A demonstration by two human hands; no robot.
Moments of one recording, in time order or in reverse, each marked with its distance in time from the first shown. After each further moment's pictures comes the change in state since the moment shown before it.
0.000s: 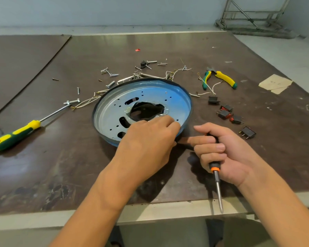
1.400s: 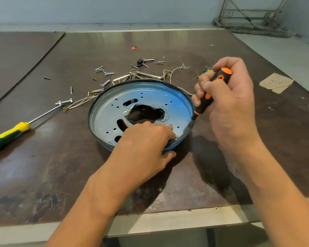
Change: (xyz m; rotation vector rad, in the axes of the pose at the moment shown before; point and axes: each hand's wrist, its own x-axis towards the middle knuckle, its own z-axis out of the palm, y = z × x) left_hand 0.008 -0.005 0.006 -0.152 -0.176 -0.124; right_hand 0.028 -0.026 0.049 -0.691 0.001 -1.290
